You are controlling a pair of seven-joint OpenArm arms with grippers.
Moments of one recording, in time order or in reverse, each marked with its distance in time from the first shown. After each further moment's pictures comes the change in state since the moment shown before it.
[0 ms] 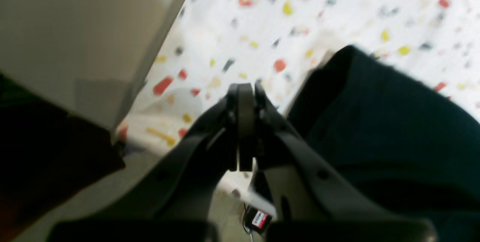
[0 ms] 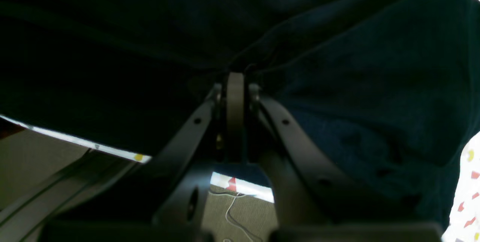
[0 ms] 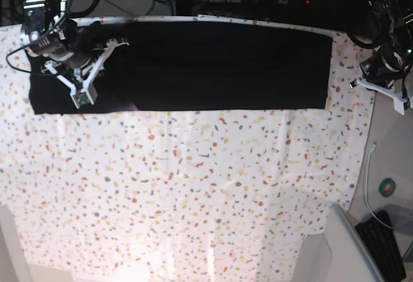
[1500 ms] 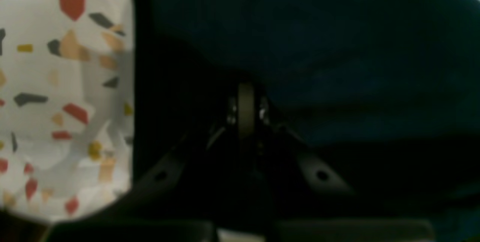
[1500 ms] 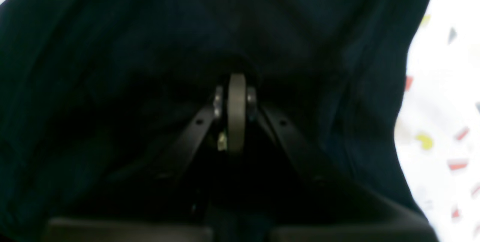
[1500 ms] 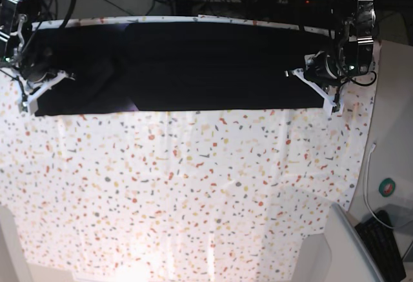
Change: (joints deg) left arm -6.8 -0.2 24.6 -15.2 3.1 -0.4 -3.0; right arm 13.2 3.5 19.7 -31.9 7.4 1.2 10.2
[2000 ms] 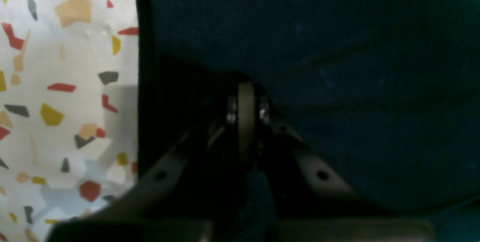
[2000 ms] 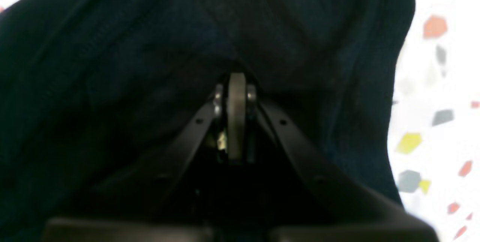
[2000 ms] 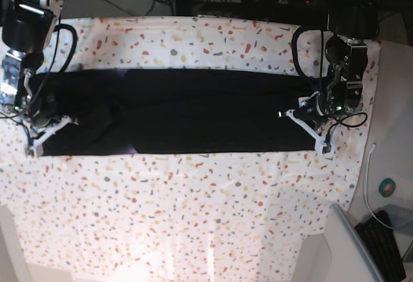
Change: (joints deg) left arm -14.5 -0.2 8.7 -13.9 2.6 0.9 -9.9; right arm 17.5 0.2 -0.1 -17.8 -14.1 1.1 9.9
